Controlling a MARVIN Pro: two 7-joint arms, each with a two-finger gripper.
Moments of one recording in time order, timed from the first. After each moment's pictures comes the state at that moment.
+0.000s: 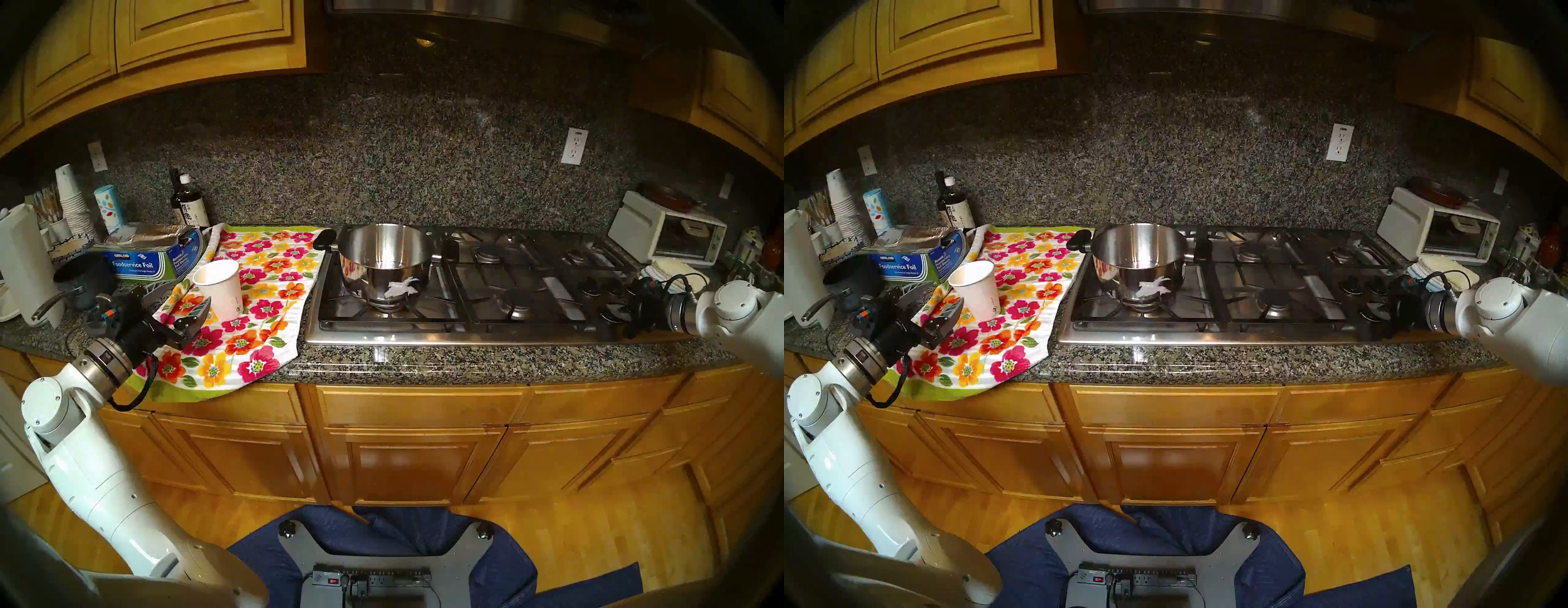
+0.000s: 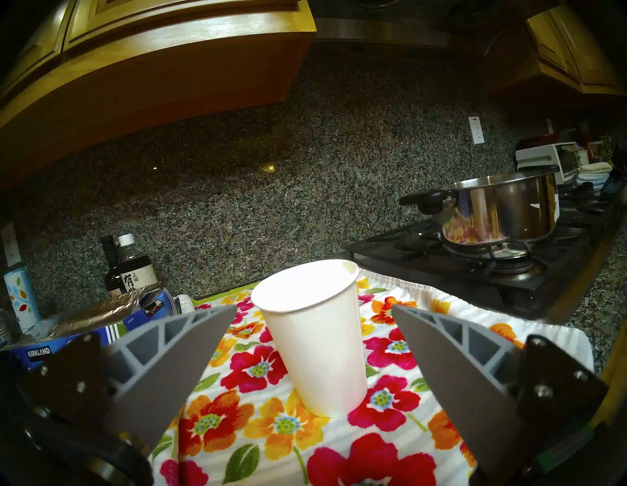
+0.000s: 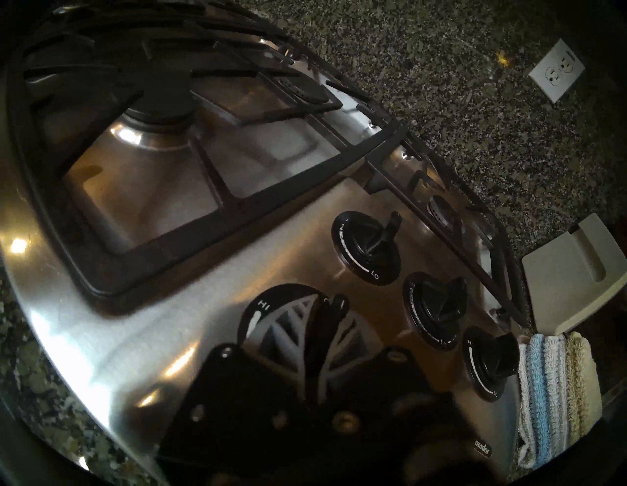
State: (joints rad) left arm 1.35 -1.60 -2.59 -1.78 0.21 0.03 -1.39; right arm 0.43 -0.17 -0.88 -1.30 0.95 -0.10 0.41
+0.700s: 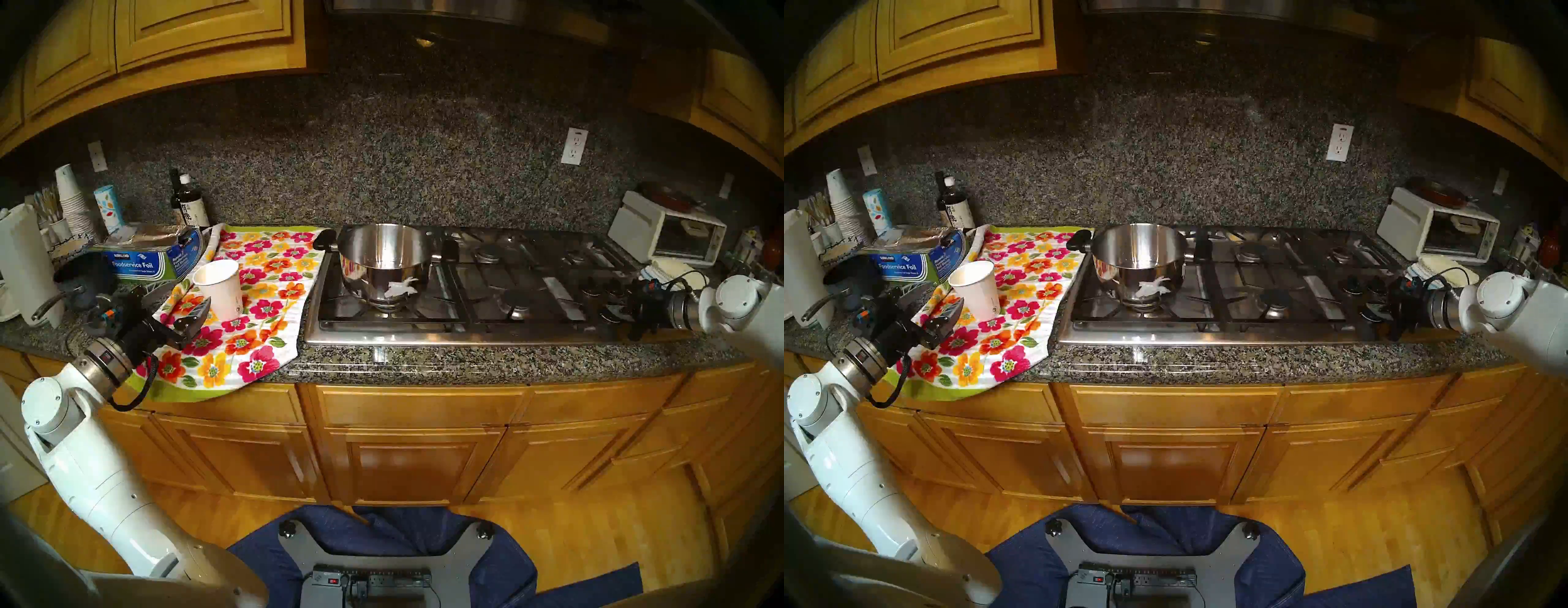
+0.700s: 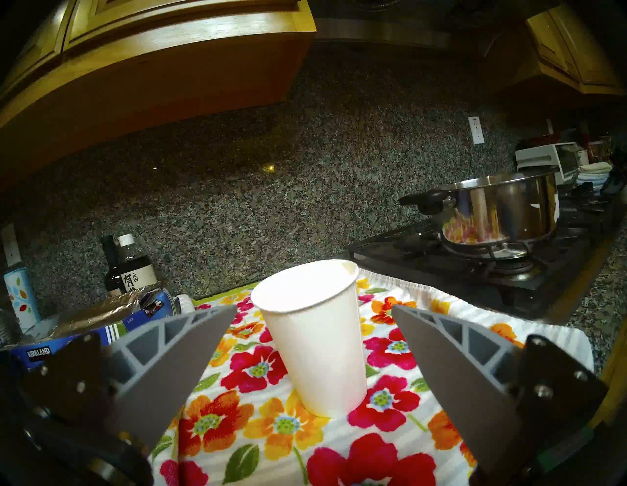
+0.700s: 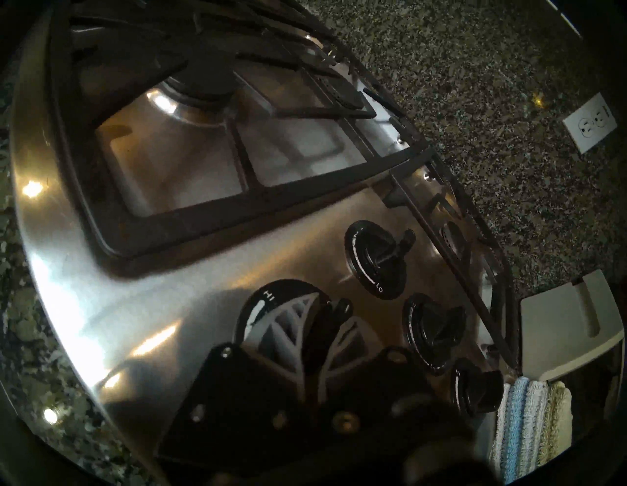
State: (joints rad) left arm 1.35 -1.60 -2.59 -1.78 0.21 0.03 -1.39; right arm 0.44 -0.21 -0.90 -1.23 0.82 -0.22 0.47
